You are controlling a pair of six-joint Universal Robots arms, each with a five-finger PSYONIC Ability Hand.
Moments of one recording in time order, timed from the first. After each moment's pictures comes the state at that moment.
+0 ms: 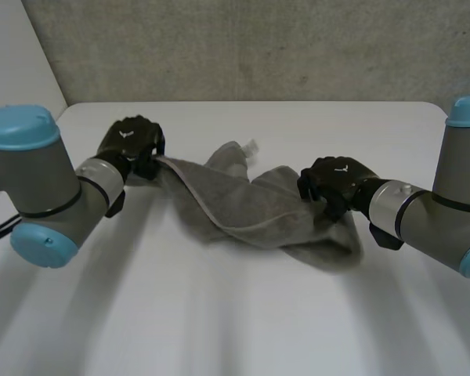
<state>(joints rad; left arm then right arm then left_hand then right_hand) 4.37 -2.11 -1.34 3.31 -1.42 3.19 1.90 -1.08 1.34 0.21 1.18 2.83 1.31 1.30 0.23 0.24 1.16 0.84 0.81 0.23 0.25 0.69</state>
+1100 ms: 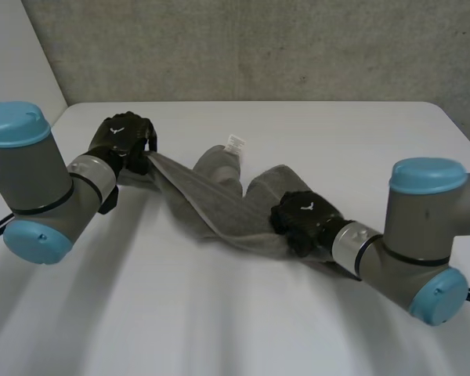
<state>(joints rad) 4.40 -2.11 -1.34 3.32 -1.43 3.16 2.00 -0.97 1.48 -0.05 1.19 2.83 1.31 1.30 0.23 0.24 1.16 1.31 1.22 0.23 0.25 1.16</state>
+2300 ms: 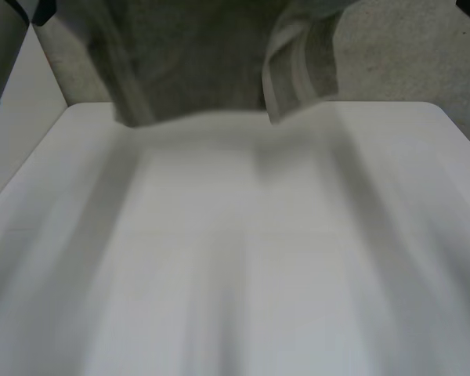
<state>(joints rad) 4.39 -1.93 -0.80 3.26 -1.38 3.27 1.82 -1.31 0.93 -0.21 1.23 3.11 1.31 1.33 0.23 0.24 1.17 1.32 1.30 0.23 0.25 1.16</state>
